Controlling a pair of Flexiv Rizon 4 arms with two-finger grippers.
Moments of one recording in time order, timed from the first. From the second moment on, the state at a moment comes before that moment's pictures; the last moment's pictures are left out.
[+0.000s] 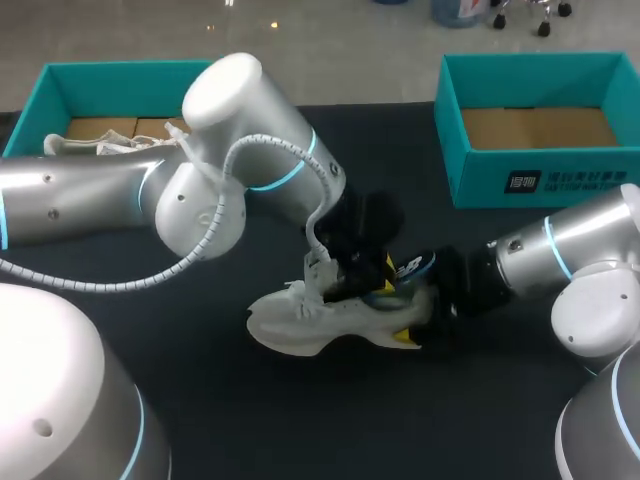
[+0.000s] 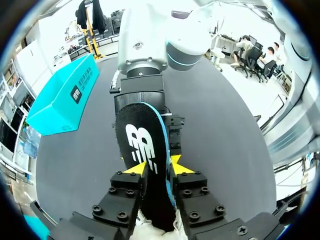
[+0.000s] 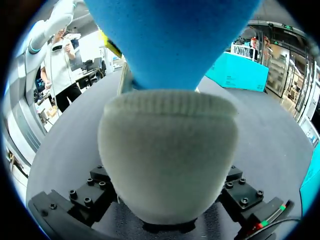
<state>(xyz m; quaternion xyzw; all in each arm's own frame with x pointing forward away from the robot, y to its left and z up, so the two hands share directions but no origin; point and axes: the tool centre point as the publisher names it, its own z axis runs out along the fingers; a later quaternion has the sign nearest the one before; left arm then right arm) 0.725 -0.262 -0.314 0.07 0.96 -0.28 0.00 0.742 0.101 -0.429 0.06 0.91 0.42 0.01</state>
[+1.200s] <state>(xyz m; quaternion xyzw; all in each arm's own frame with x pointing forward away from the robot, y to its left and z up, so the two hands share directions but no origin) 0.731 -0.253 -0.335 0.00 0.96 -0.25 0.11 0.742 0.101 -0.429 0.06 0.91 0.42 0.01</state>
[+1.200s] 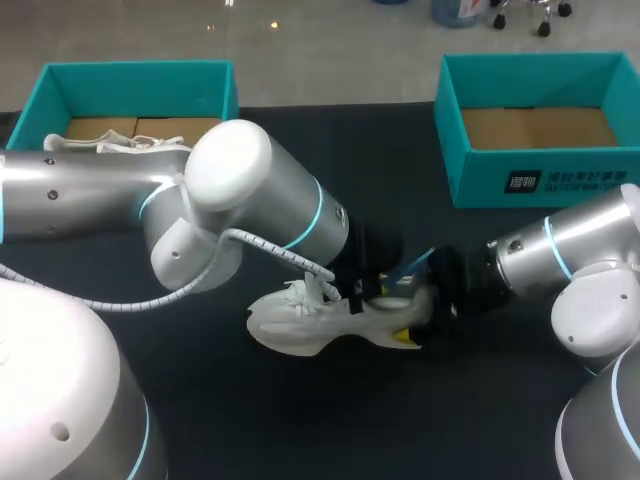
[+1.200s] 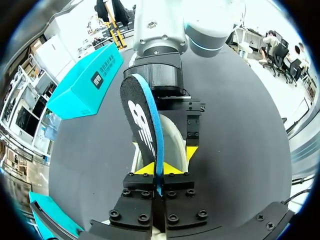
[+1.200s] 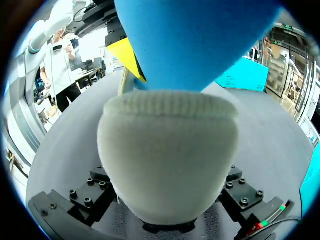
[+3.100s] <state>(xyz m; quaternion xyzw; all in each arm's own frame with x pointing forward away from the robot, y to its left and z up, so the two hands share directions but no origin) 0.706 -0.268 -0.170 0.11 0.89 -0.44 0.04 0.742 0.101 -0.429 0.06 0.91 0.42 0.01</state>
